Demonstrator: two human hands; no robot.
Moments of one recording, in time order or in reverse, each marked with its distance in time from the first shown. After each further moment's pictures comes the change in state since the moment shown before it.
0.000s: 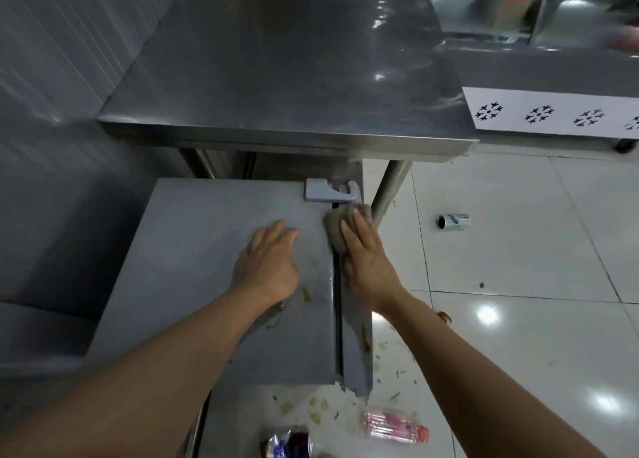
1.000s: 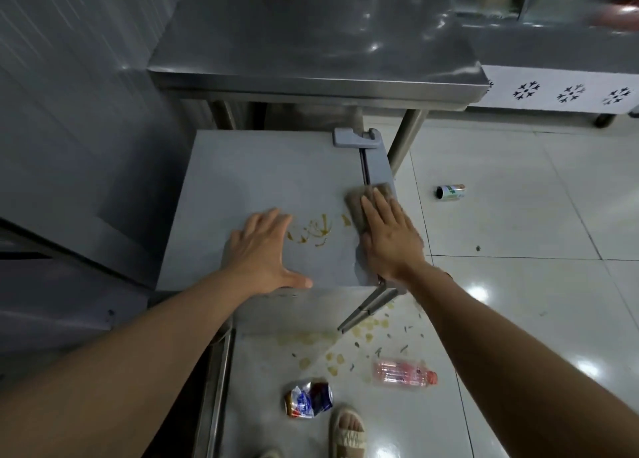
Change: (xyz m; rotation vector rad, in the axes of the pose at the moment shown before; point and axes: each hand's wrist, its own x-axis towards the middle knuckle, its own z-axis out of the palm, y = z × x) left_hand -0.094 -0.091 0.002 0.177 -0.061 0.145; right_hand -0.068 -0.050 0.038 -0.266 0.008 0.153
